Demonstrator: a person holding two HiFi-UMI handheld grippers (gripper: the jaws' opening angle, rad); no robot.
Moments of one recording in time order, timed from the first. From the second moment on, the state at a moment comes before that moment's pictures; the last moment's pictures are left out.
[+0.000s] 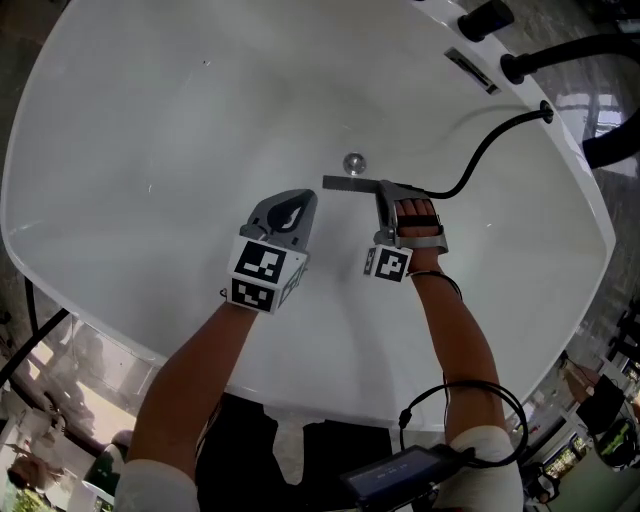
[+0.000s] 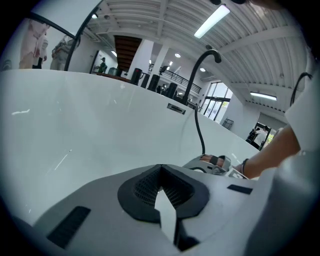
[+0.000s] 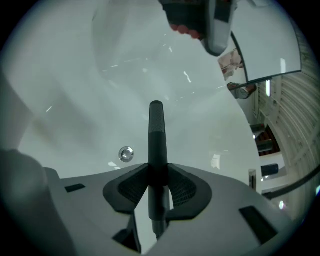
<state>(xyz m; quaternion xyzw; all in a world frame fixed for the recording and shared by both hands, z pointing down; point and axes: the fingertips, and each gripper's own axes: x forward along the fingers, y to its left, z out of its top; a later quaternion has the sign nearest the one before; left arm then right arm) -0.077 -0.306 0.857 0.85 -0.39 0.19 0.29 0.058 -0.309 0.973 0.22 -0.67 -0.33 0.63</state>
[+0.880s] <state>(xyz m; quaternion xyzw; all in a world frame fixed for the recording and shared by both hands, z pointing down) -0.067 -0.268 0.613 0.86 -0.43 0.07 0.25 0.127 -0.227 0.525 0.66 -0.71 -0.13 0.22</state>
